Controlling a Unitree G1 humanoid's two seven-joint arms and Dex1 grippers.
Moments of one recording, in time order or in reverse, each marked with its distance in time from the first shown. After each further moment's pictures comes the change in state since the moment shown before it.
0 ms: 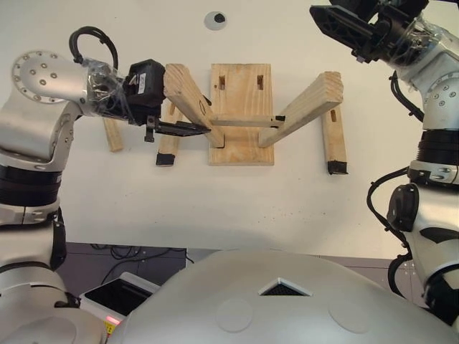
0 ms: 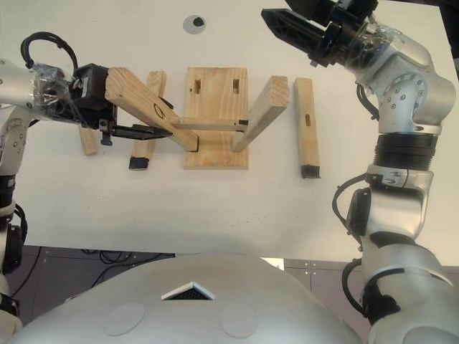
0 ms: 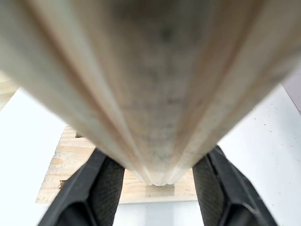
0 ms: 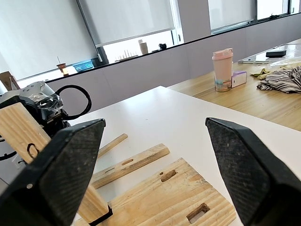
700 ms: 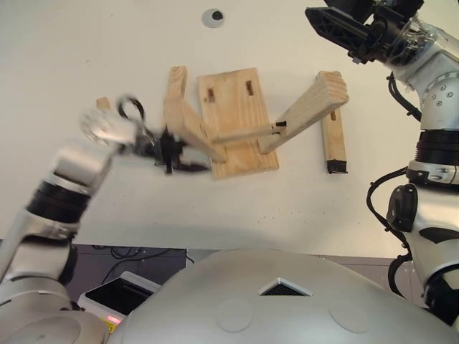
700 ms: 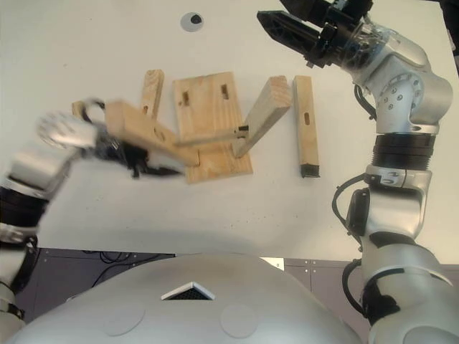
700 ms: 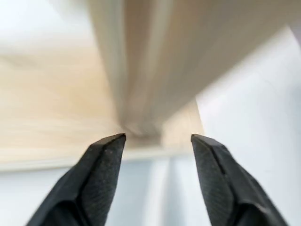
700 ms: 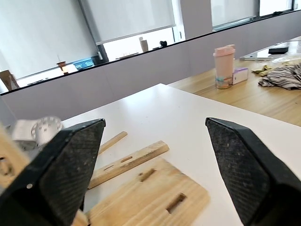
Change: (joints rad) left arm 0.137 -0.048 -0.205 0.078 0.123 0.039 0.093; right arm 0.011 0.002 0.009 -0.012 0.007 0.001 -0.023
